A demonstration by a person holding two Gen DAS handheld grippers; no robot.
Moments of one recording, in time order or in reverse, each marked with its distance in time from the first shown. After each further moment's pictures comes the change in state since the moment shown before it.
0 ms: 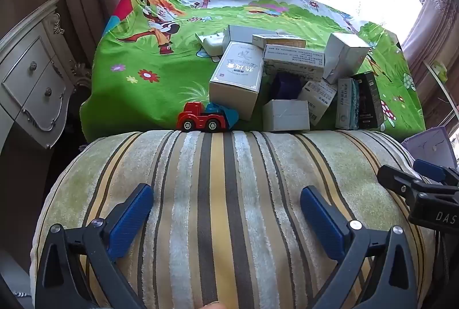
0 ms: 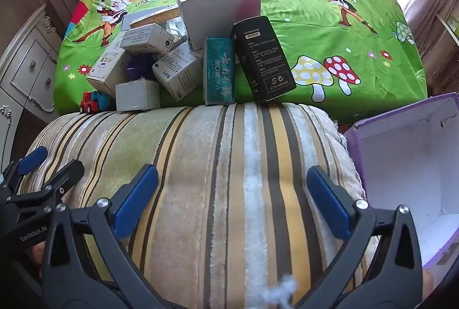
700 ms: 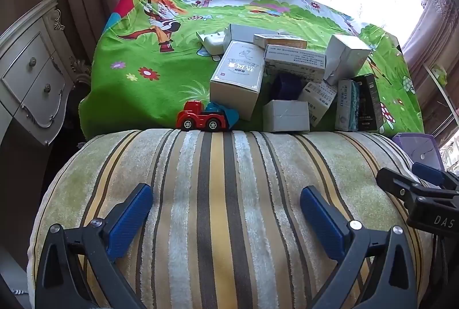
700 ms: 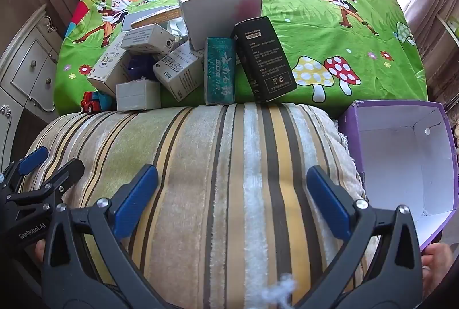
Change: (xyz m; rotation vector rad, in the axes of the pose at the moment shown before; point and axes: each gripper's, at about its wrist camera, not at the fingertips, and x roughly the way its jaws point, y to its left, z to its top) left arm 0.003 0.002 -0.001 -0.024 -0.001 -0.028; right arm -0.001 0.001 -0.001 -0.010 -0.017 -0.027
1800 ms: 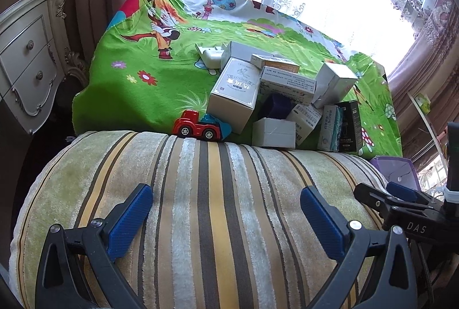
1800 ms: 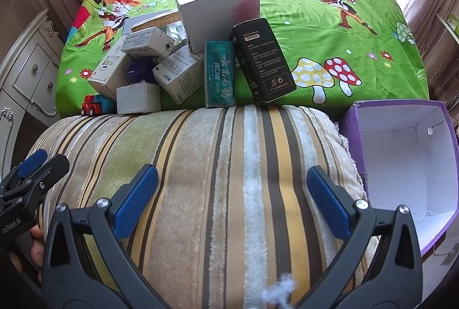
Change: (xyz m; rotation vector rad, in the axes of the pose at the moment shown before) left arm -0.015 0.019 -0.002 -0.108 -0.078 -0.137; right arm -0.001 -0.004 -0.003 0.009 -0.027 0.022
